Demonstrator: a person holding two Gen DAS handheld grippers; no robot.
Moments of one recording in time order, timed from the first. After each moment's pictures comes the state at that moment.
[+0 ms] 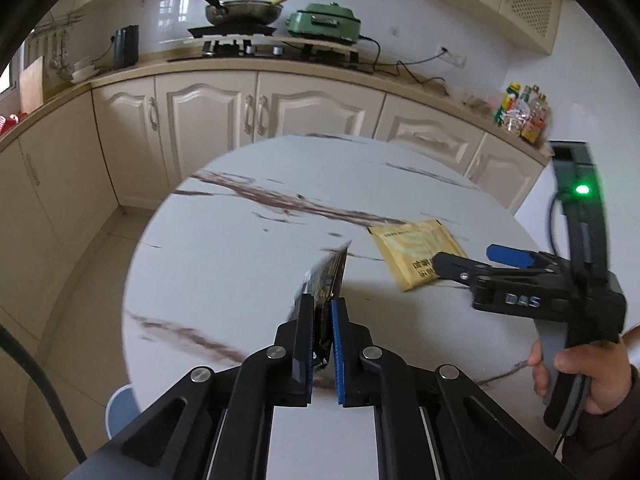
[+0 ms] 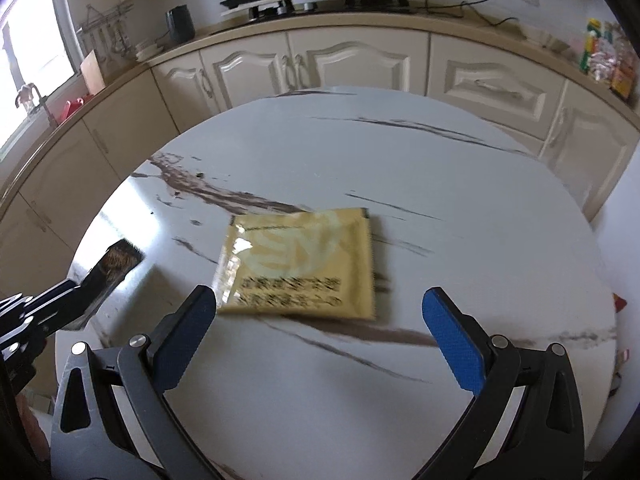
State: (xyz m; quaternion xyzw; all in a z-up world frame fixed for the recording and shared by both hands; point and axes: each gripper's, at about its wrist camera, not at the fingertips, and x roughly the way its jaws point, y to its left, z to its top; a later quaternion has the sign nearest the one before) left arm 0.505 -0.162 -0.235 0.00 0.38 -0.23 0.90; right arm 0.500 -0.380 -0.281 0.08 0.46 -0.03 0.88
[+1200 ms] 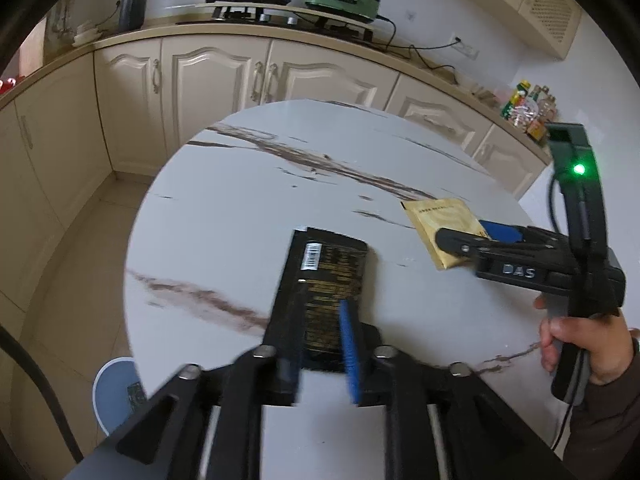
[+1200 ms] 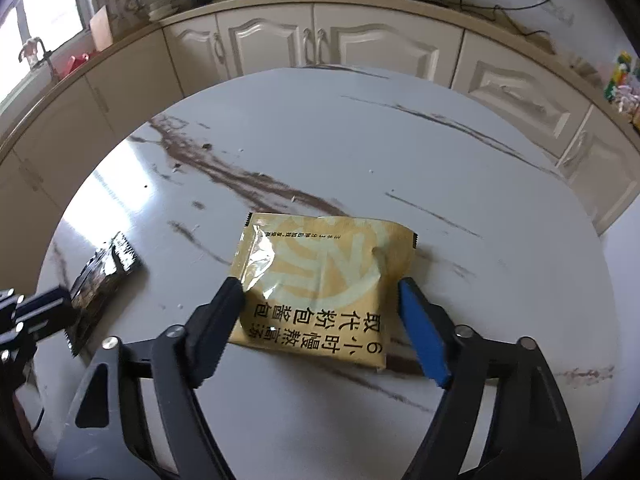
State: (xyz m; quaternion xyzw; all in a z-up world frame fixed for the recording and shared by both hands) left arm 0.507 -0.130 -0.245 -0.03 0.44 -0.24 0.87; right arm 0.524 -0.357 -0.295 0.03 0.50 0.00 0.87
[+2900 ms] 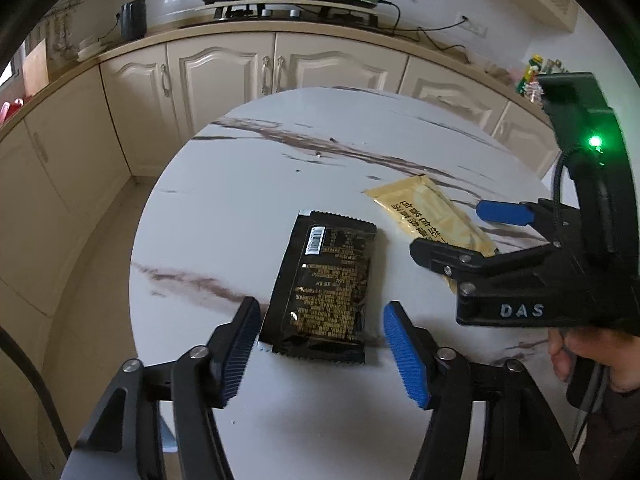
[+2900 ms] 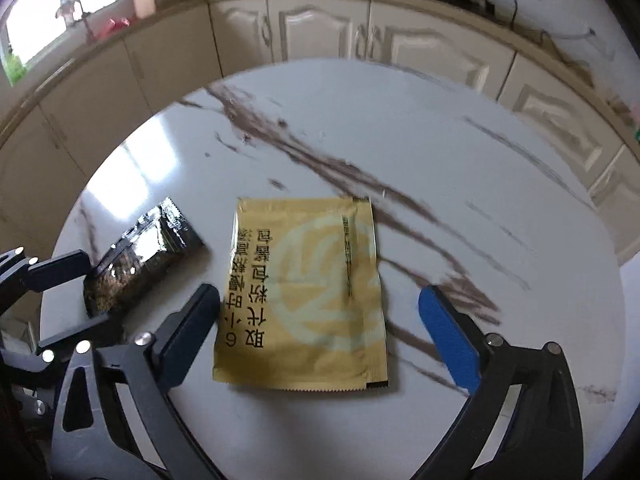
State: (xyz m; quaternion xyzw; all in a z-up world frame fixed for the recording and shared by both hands) left arm 0.506 -0.148 -0.249 0.02 0.44 -0.21 0.87; right arm 0.524 -0.310 -0.306 -0.03 0.50 0.06 0.86
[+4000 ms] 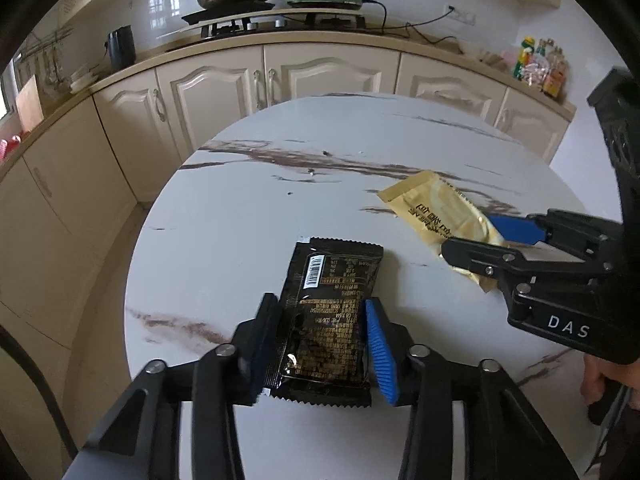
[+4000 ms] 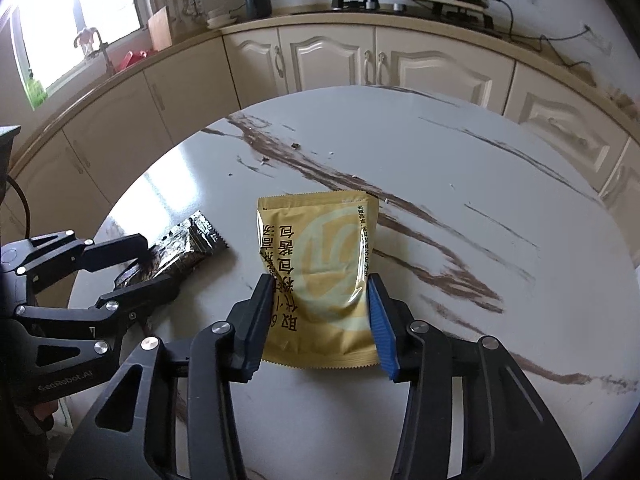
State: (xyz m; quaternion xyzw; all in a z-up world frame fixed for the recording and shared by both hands) left arm 0.532 -0.171 -0.260 0.07 0.42 -0.21 0.88; right arm 0.500 -0.320 -0.295 0.02 0.45 0.08 0.89
